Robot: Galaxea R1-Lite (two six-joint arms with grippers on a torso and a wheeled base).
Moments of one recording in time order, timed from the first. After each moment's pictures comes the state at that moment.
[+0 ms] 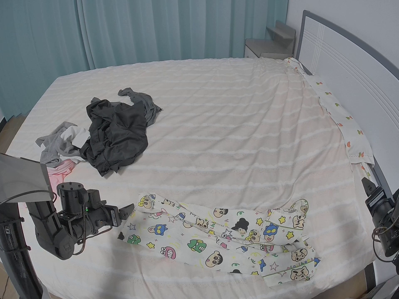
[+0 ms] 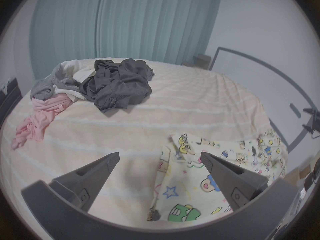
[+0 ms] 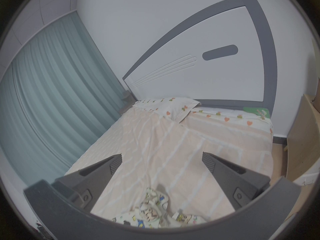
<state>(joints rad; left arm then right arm) -0.12 2.14 -0.33 -1.32 -0.10 -0.09 0.23 1.28 -0.02 -0.98 -0.57 0.82</state>
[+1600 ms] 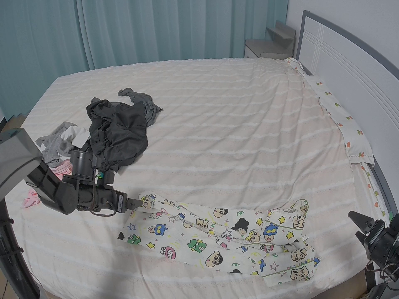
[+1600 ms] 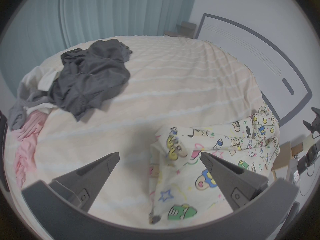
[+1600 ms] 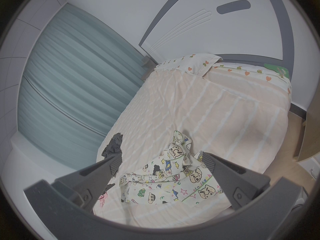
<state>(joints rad) -0.13 2.08 -0.82 -0.51 -0.21 0.09 0.57 0.92 -0.02 -0.54 -0.45 1.03</state>
